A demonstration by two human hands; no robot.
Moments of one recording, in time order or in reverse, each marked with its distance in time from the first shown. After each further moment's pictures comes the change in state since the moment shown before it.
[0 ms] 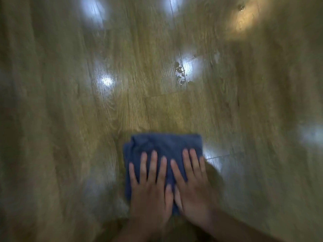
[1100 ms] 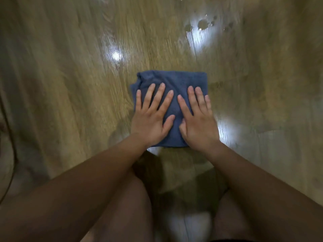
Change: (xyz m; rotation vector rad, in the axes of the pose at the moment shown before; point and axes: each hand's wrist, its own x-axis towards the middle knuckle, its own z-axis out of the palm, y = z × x) left_hand -0.015 -0.017 0.003 0.081 0.010 0.215; right_hand -0.044 -0.003 0.001 0.030 -0.061 0.075
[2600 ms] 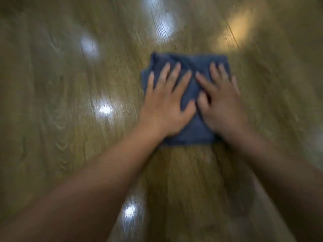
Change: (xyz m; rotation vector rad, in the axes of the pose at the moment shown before) left_hand 0.368 -0.008 -0.058 -0.021 0.200 0.016; right_hand 0.283 0.190 -0.109 0.139 0.287 0.233
